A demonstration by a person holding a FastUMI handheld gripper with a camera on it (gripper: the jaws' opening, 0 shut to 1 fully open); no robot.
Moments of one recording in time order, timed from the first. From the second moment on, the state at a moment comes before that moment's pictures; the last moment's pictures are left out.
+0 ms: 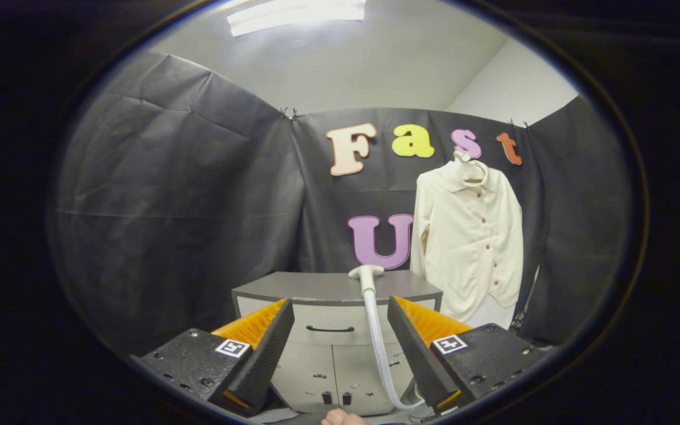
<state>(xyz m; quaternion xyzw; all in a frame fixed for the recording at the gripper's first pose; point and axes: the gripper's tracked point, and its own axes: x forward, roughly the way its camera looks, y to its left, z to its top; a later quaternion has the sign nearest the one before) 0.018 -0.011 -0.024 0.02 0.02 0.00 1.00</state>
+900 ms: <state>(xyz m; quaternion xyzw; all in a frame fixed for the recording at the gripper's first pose) 0.177 -0.042 -0.069 0.02 0.05 0.01 1.00</state>
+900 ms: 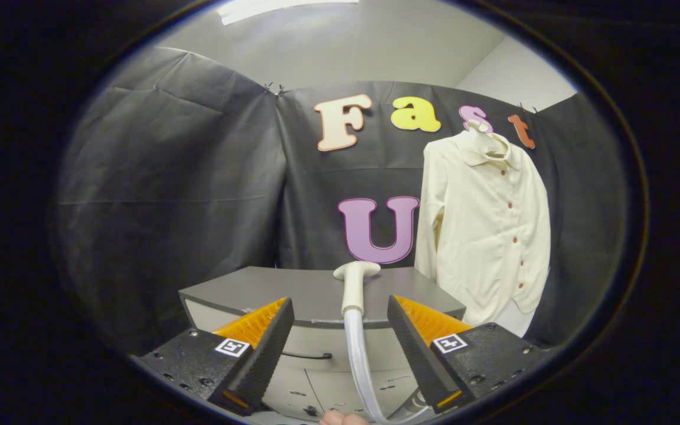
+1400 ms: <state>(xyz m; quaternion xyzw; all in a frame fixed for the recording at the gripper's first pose) 0.259 -0.048 -0.093 0.03 0.09 -0.01 1.00</state>
